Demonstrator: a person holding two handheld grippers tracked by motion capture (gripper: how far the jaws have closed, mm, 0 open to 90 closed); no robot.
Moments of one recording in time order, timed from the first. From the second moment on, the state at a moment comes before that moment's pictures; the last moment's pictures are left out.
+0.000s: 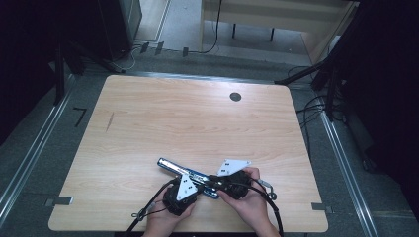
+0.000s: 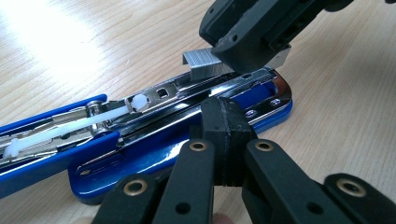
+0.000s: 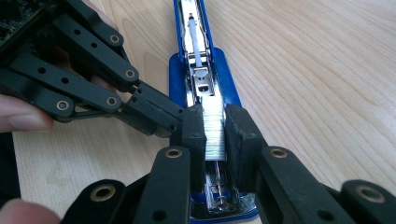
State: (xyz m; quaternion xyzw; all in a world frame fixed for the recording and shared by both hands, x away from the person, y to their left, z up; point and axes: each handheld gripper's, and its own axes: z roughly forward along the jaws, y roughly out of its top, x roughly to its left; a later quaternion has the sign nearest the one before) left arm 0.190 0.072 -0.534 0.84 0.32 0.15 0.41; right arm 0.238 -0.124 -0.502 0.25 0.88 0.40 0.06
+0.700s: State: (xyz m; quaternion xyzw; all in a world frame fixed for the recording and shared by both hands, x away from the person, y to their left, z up) left arm 0.190 0.072 -0.534 0.84 0.32 0.15 0.41; right arm 0.240 -0.127 -0.503 0.23 0.89 0.40 0.05
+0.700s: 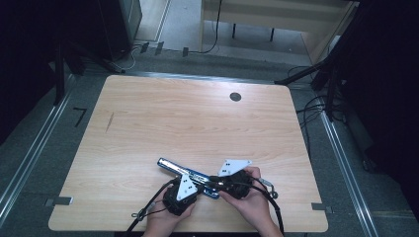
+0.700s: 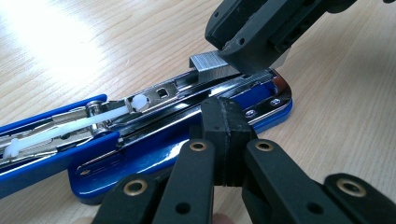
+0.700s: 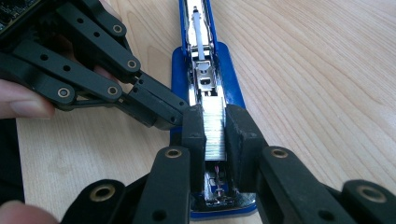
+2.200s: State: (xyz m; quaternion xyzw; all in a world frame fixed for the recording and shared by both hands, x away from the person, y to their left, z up) left arm 0.190 0.072 -0.534 0.84 0.32 0.15 0.41; right arm 0.241 -0.128 -0.501 0.22 0.89 0.39 0.05
